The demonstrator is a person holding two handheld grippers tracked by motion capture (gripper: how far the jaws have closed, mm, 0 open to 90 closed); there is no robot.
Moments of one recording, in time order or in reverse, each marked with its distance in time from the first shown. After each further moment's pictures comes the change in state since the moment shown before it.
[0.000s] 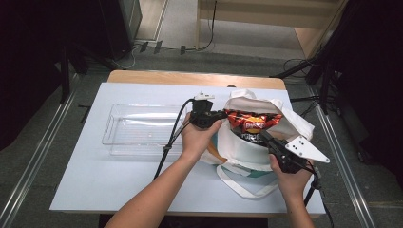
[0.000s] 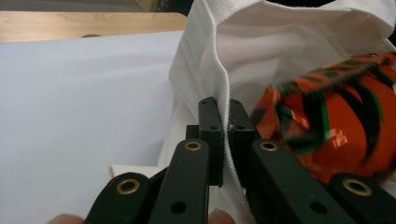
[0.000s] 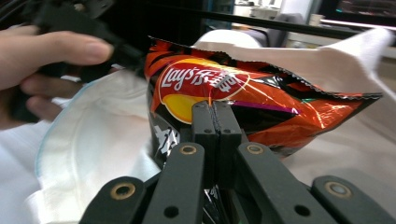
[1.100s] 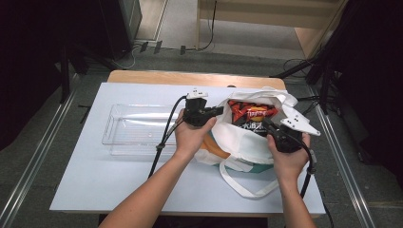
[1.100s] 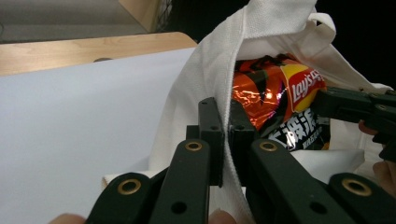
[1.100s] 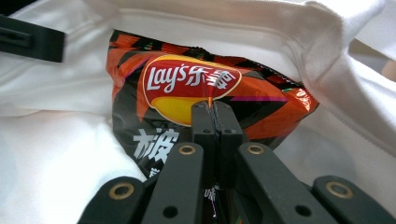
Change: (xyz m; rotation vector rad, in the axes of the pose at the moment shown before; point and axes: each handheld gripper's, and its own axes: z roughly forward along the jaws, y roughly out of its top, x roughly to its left) left arm 0.007 0.007 -0.023 -0.071 -0.002 0.036; right arm -0.021 0.016 0.041 0.193 -0.177 0.121
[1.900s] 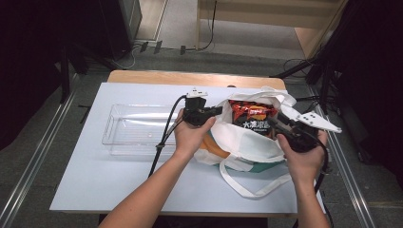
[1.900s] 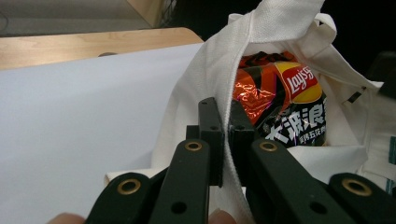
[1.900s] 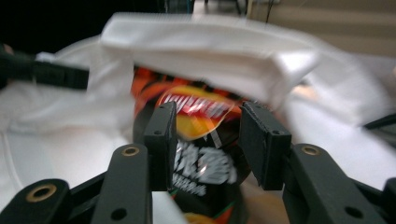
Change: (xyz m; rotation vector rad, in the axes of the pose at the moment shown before) left arm 0.003 0.000 0.001 0.022 0.011 -0.006; right arm -0.012 0.024 -0.024 0.016 0.039 0.031
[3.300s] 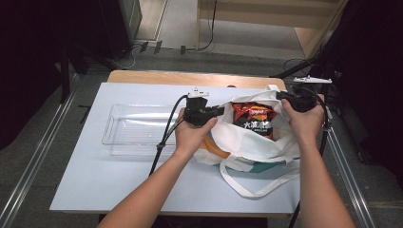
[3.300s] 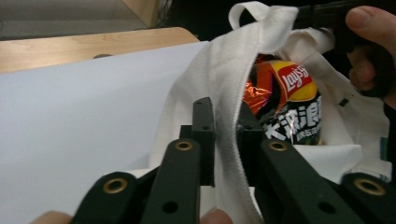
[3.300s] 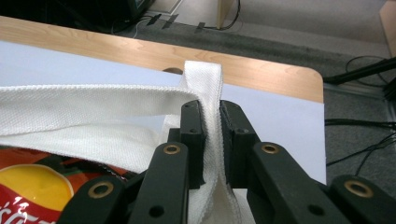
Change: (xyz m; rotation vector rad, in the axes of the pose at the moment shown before) left arm -0.001 0.002 0.002 0.009 -0.006 -0.001; right arm -0.077 0.054 0.084 0.236 -0.089 0.053
